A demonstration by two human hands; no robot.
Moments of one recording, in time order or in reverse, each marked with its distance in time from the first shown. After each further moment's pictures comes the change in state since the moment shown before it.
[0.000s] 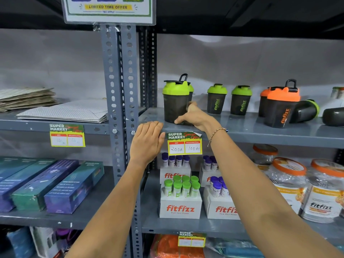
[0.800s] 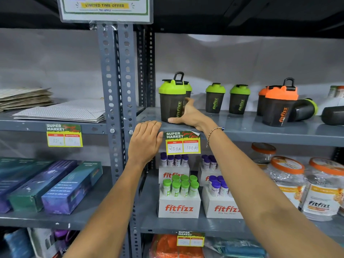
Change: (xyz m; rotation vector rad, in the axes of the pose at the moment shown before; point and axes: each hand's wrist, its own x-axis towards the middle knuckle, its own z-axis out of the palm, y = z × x) left_hand 0.000 -0.001 0.001 -0.017 0.038 -0.008; right_hand -0.002 0.001 0.003 -0.029 -0.057 -0.080
